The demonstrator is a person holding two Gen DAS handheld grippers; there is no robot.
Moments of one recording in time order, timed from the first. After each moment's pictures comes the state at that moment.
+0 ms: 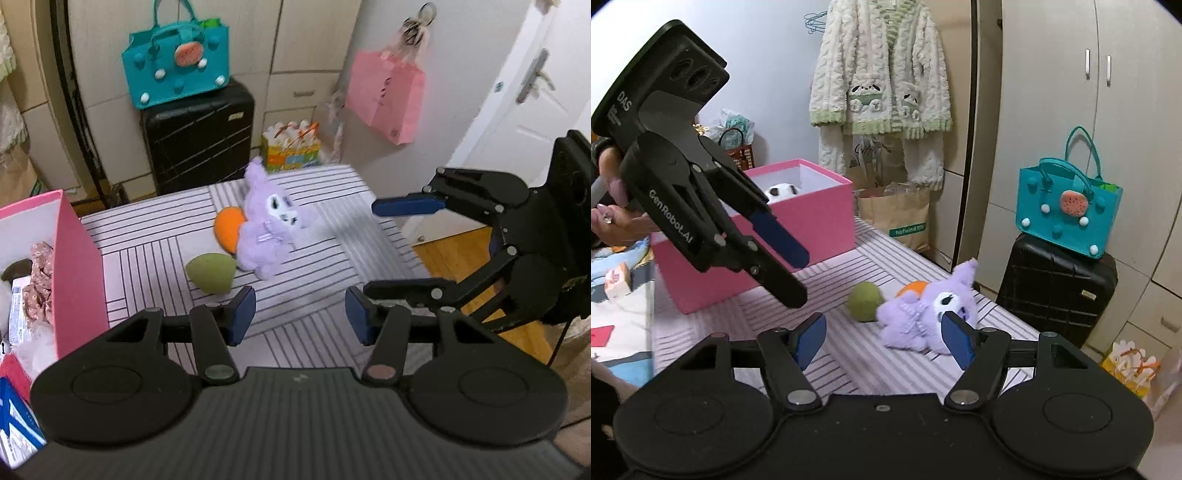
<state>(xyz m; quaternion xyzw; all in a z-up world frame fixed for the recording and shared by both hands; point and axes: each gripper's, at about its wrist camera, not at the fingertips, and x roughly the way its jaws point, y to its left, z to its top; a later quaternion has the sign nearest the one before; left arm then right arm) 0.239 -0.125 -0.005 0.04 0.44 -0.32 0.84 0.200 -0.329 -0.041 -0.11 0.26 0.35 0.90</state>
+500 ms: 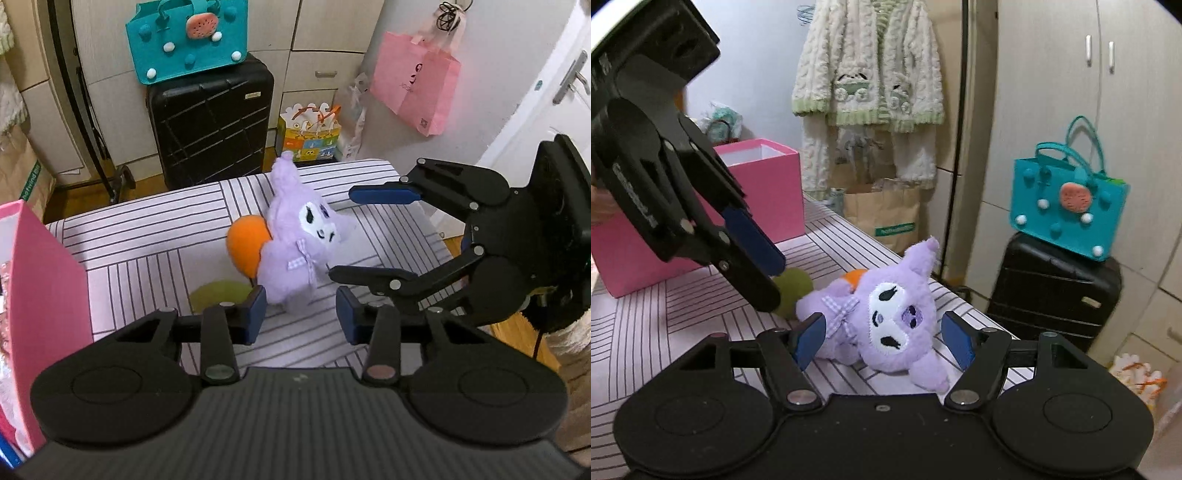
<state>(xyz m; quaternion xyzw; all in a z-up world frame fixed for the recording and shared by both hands) 0.304 -0.146 -0.046 0.04 0.48 -0.29 0.83 0.278 -0.338 -0.095 -0.11 0.25 0.36 0.89</state>
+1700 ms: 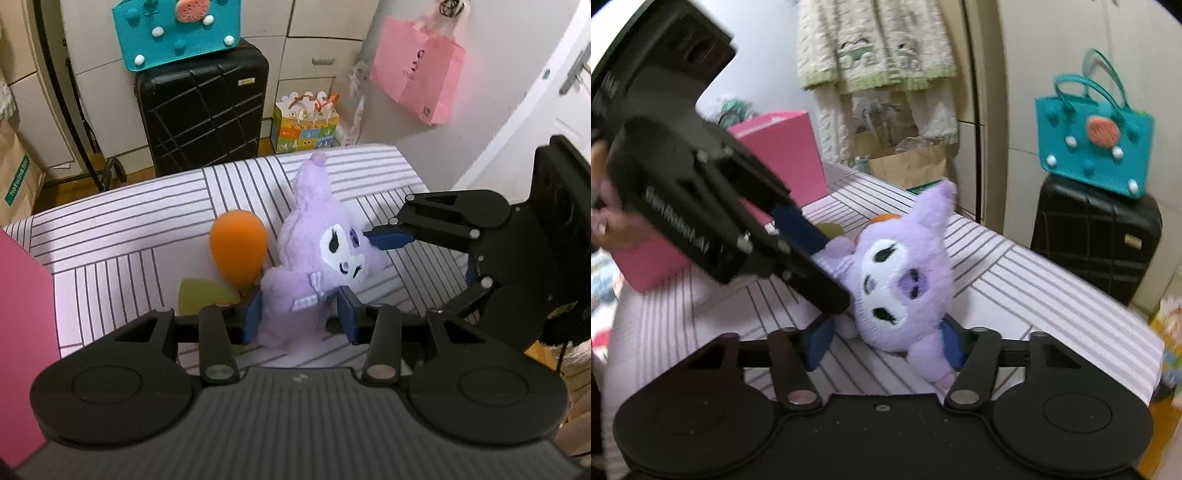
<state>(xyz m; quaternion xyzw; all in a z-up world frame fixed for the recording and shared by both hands) 0.328 -0.167 -0.079 0.04 0.49 -0.29 0.82 0.277 -0.337 -0.121 -0.05 0.33 0.38 0.86</state>
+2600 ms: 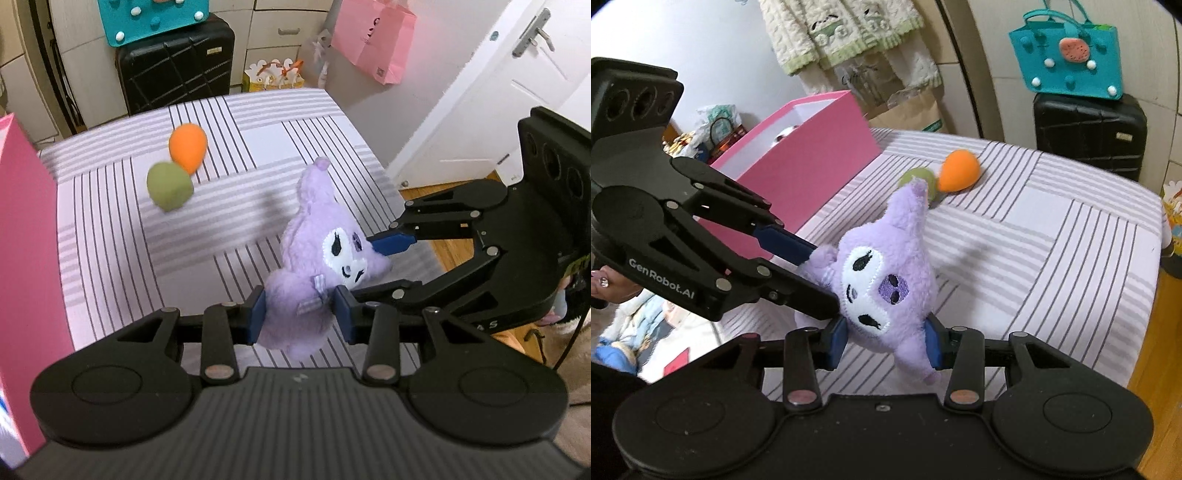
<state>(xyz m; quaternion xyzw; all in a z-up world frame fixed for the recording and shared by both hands) 0.227 -0.151 -0.041 0.05 0.53 -0.32 0.78 0.179 -0.329 -0.076 0.04 0.45 0.35 0.82</state>
